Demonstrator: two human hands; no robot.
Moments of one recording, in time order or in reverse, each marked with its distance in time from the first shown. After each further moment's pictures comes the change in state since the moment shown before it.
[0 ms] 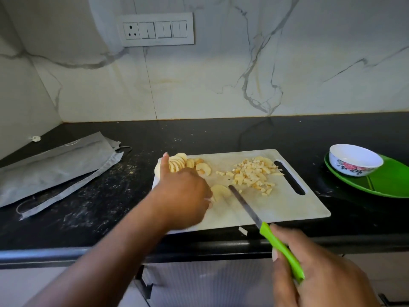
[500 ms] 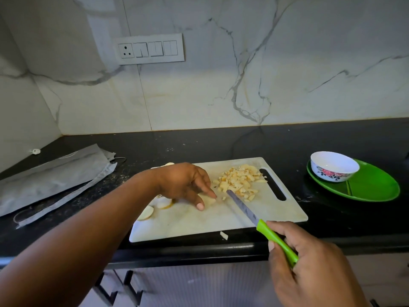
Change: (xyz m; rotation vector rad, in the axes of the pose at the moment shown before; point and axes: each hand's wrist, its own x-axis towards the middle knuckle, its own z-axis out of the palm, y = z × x) left_hand 0.071 -0.028 -0.011 -0.422 -0.196 0.324; right_hand 0.013 0.045 -0.014 0.131 -0.132 0.120
